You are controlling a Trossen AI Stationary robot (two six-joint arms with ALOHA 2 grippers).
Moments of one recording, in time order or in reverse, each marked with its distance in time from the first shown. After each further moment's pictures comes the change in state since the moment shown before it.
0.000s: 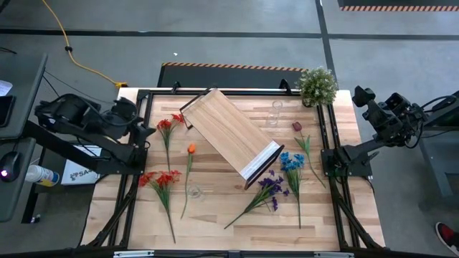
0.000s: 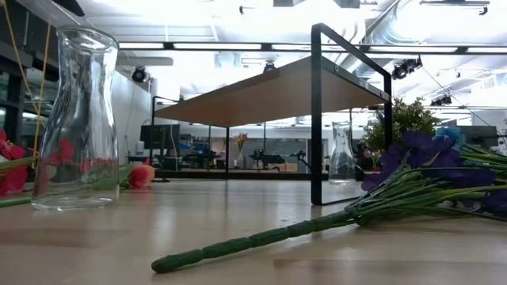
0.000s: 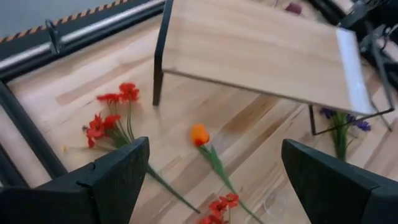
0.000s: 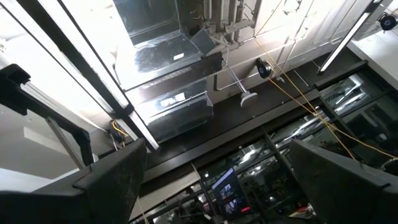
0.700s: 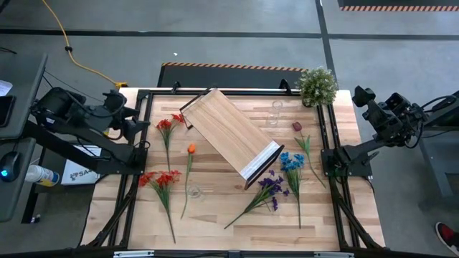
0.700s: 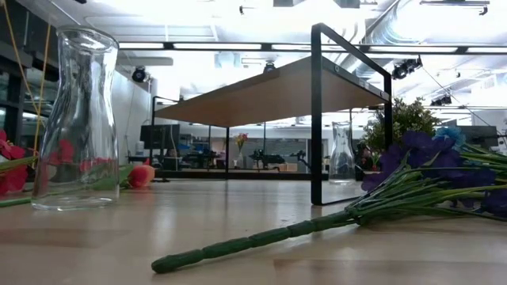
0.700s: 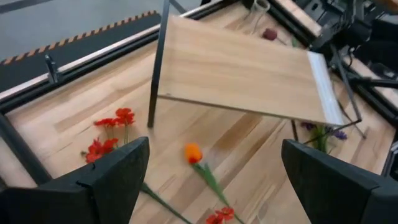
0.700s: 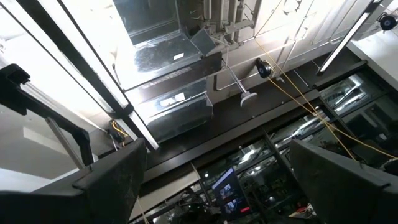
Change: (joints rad) left arm 0.000 -0.038 0.096 -0.003 -0.047 0.096; right arm 0.000 0.000 0.000 0.000 0.000 -0.002
